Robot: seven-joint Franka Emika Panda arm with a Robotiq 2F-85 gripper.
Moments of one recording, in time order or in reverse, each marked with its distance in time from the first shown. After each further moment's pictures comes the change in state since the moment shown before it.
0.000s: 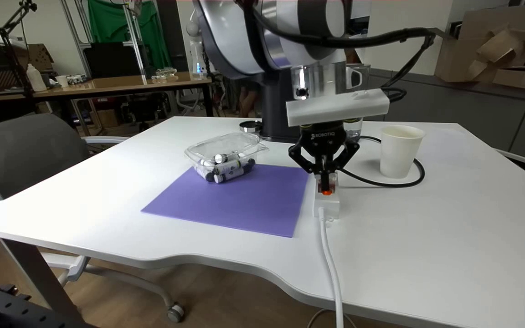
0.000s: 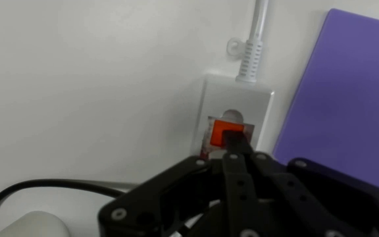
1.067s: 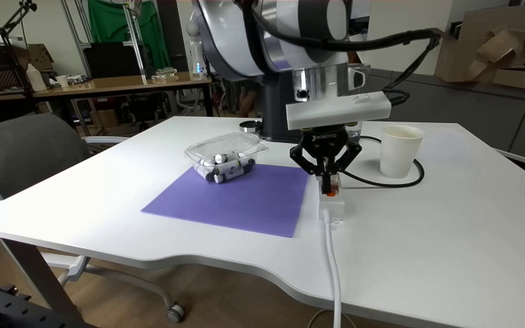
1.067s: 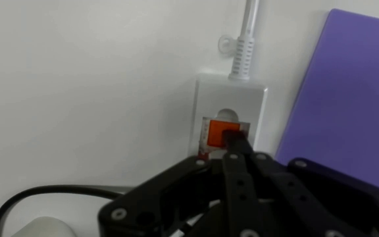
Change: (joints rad) arm -0.020 -0.004 0.007 -0.021 0.000 0.035 0.017
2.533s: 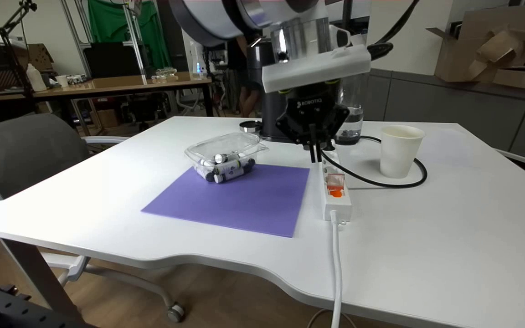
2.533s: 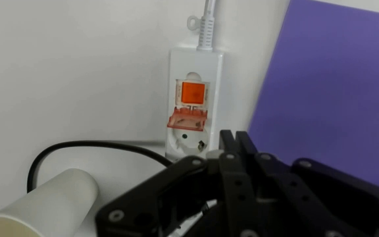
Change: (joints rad) arm 0.114 -0.175 -0.065 -0.100 -0.042 -0.011 0.098
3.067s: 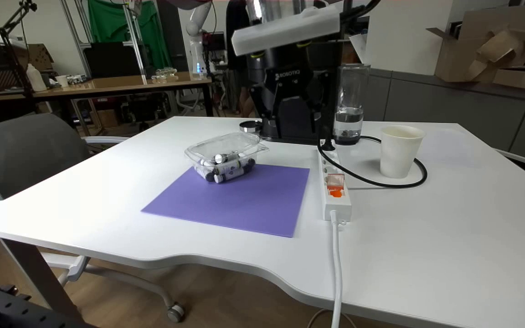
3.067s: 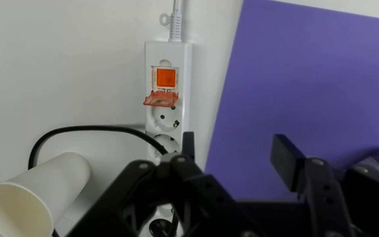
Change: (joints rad) arm 0.070 -0.119 0.006 -0.011 -0.016 -0.143 0.092
